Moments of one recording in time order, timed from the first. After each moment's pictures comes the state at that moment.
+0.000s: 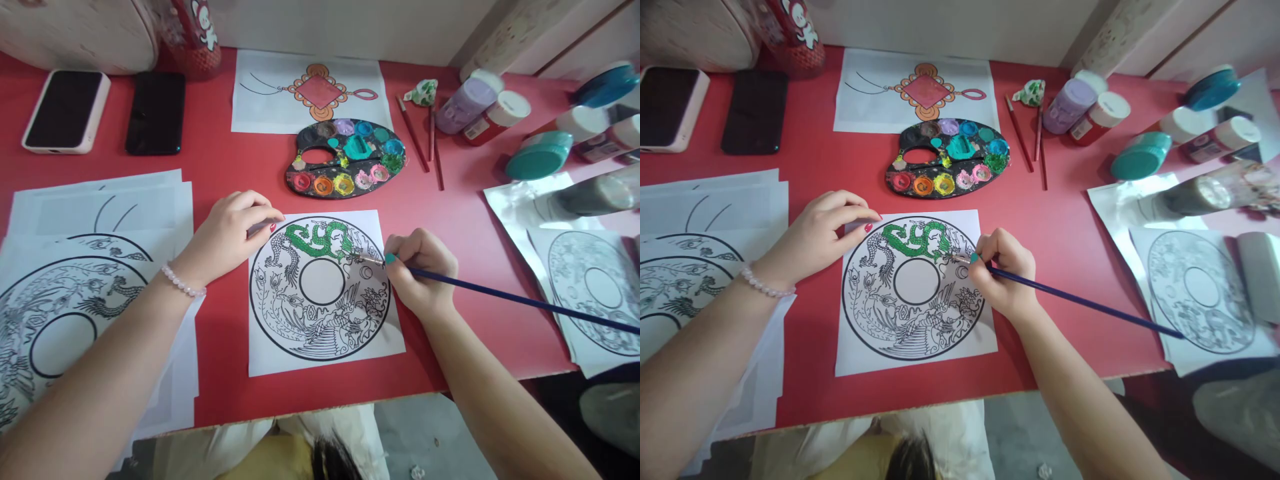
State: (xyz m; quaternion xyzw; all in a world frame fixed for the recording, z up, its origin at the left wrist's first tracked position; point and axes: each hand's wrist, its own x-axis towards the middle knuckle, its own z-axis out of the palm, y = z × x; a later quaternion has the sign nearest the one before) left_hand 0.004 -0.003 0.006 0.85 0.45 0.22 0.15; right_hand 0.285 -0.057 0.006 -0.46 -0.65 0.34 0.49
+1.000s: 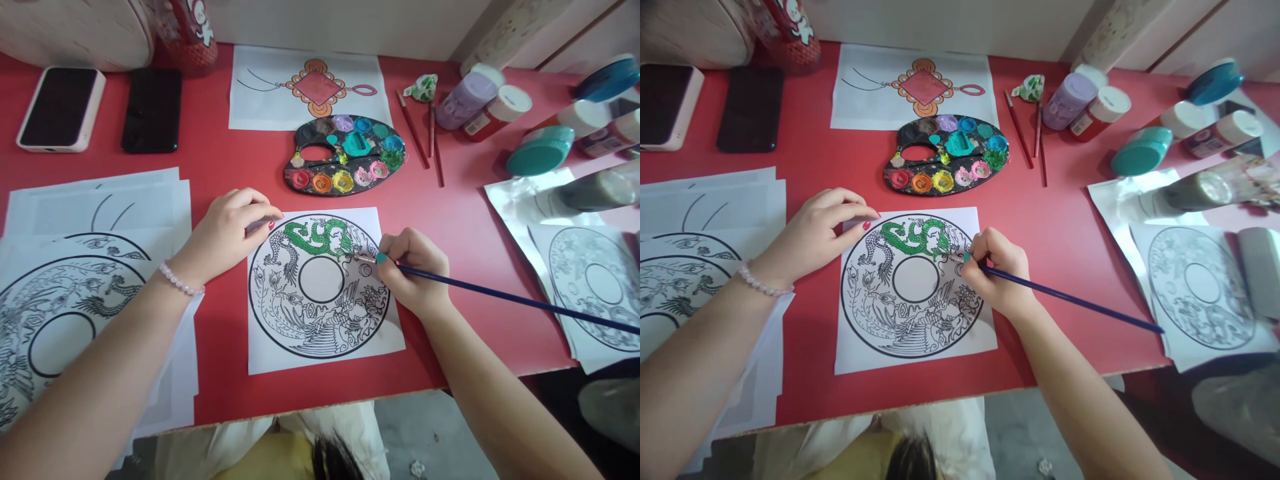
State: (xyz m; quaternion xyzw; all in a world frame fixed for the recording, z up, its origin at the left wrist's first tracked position) left_hand 0.005 -0.004 0.007 0.85 0.46 0.21 0.15; right_hand 0.284 -0.058 0.007 -0.48 -0.67 0.35 0.45
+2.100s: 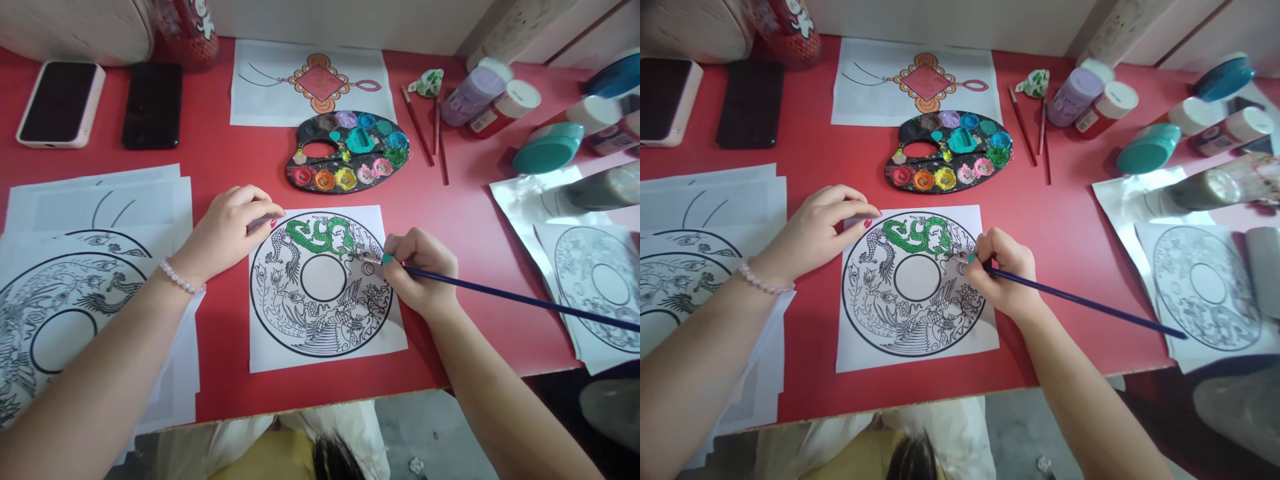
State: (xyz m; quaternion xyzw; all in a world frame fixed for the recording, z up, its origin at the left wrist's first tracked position) left_hand 0.004 -0.003 0.006 0.85 0.45 0.22 0.15; right_hand 0.288 -0.060 0.006 -0.47 -0.68 0.34 0.45
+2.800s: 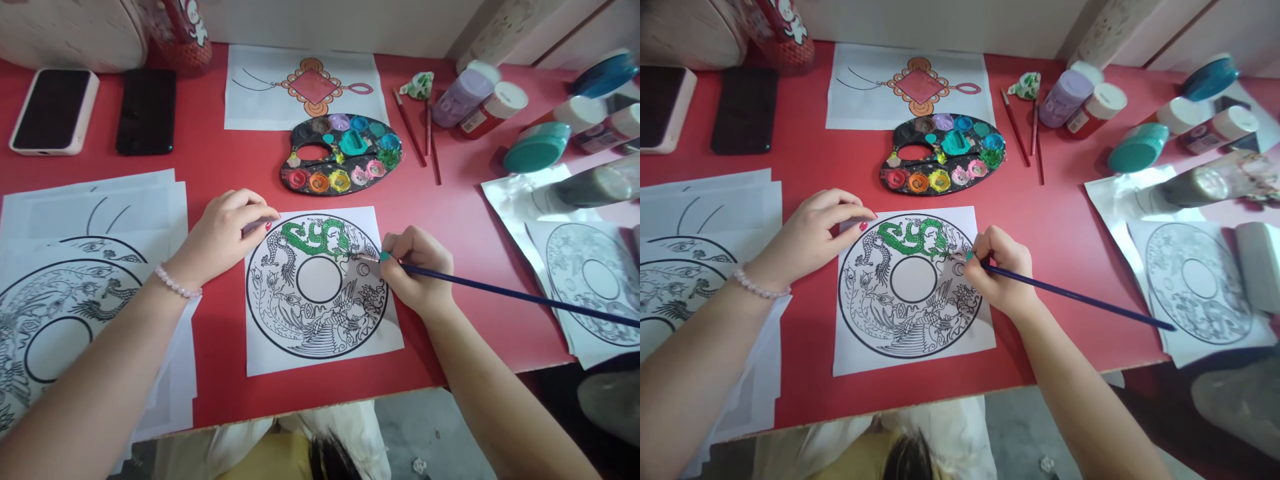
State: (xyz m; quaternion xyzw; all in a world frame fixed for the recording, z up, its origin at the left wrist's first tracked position) left_hand 0.004 -0.003 0.006 0.86 0.45 0.22 0.15; right_hand 0.289 -0.059 0.006 -0.50 -0.67 0.32 0.45
